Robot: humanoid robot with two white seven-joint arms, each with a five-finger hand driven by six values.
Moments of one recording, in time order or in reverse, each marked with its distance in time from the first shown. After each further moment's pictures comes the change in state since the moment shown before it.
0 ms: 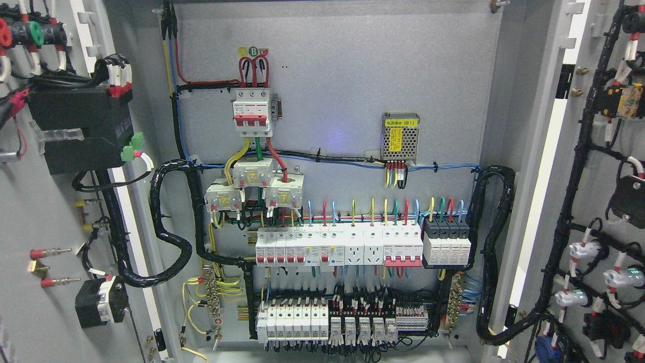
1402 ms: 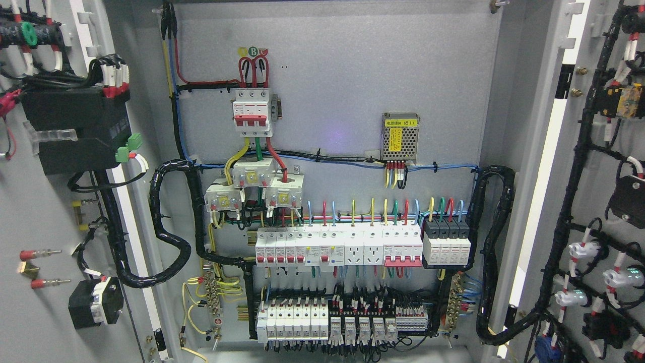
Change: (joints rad) left arm -0.055 0.017 0.040 -0.048 0.090 -0.001 0.005; right arm 0.103 -0.129 -0.044 0.017 -0.227 0.001 0.015
